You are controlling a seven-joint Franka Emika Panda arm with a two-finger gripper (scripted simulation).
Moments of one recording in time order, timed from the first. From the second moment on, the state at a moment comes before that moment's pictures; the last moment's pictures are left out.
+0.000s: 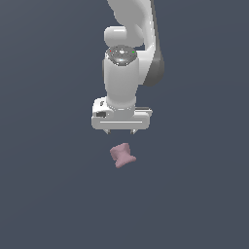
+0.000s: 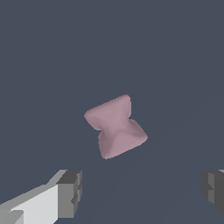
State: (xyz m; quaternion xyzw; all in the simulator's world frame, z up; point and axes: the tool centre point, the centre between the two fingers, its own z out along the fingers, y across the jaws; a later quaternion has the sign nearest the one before) arm 0.017 -0.015 0.200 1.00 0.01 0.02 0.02
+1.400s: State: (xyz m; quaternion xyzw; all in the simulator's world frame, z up) arm 0.040 -0.008 0.093 0.98 0.21 0.00 0.00
